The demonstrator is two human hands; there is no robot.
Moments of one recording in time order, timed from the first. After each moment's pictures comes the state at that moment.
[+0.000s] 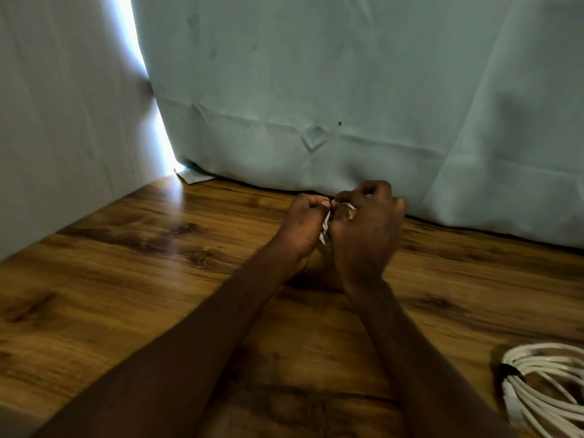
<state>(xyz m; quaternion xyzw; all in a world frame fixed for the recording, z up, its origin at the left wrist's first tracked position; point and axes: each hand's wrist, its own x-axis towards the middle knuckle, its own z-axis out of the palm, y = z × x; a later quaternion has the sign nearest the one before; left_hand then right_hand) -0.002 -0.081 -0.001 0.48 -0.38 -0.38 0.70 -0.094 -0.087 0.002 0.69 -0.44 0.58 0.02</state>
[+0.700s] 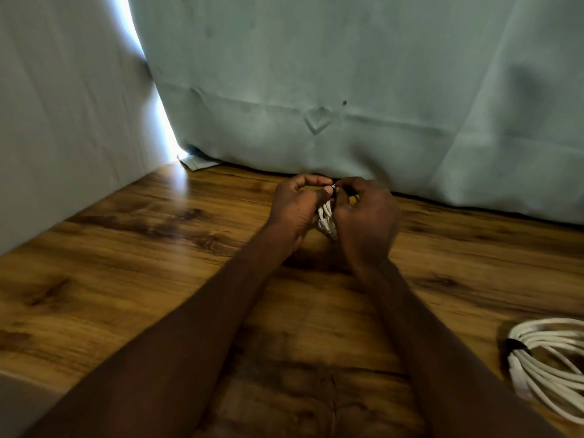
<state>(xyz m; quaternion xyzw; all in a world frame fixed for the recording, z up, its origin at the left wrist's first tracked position) 0.012 -0.067 0.001 0.49 -0.33 -0.37 0.72 -0.091 -0.097 -0.007 0.69 -0.44 0.57 -0.06</state>
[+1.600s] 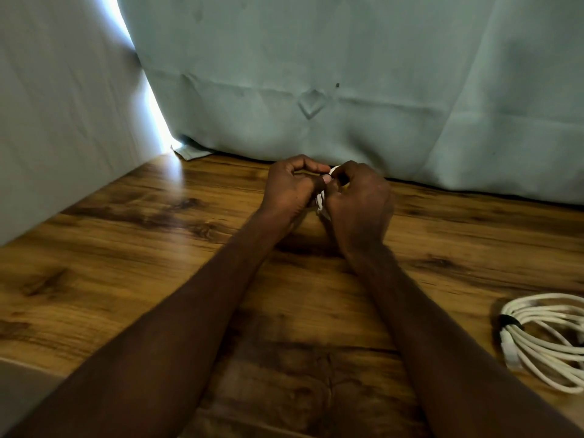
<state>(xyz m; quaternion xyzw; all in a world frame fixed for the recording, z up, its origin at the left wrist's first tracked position) 0.012 -0.061 0.004 0.51 -0.40 -0.30 0.70 -0.092 -0.092 -0.009 0.71 -0.42 0.56 0.00</state>
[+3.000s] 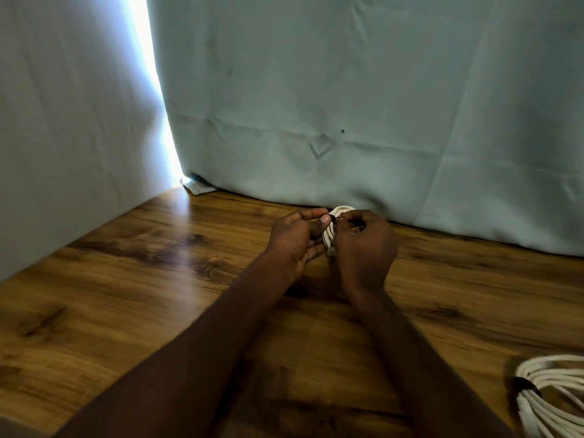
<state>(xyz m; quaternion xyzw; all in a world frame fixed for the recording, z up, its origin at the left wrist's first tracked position) 0.016 -0.069 -0.005 0.44 -0.25 -0.49 0.71 -0.082 -0.100 -0.011 0.62 -0.45 0.62 -0.16</state>
